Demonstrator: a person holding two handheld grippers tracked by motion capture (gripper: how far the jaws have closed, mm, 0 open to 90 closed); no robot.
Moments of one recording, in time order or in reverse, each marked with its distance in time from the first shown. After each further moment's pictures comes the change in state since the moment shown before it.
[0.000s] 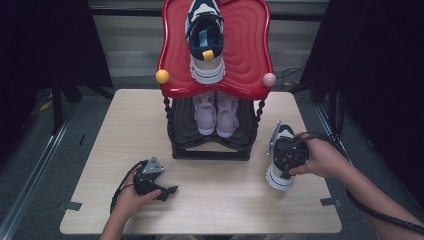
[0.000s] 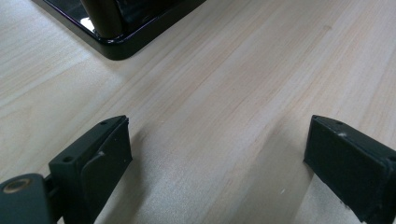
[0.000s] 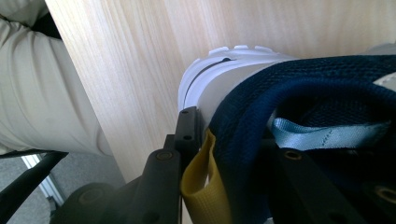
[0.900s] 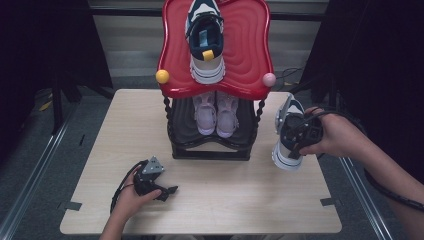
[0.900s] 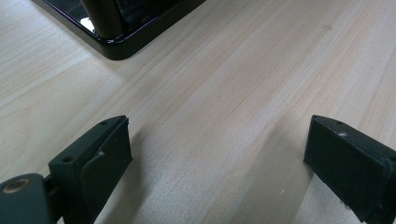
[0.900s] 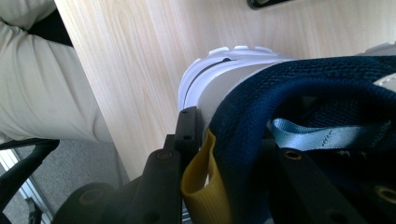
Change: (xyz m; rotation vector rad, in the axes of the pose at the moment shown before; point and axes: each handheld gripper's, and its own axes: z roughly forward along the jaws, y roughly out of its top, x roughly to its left) left arm 0.000 0.000 0.000 0.002 -0.002 0.002; right arm -0.001 0.001 -0.078 -0.032 -0.089 -0.026
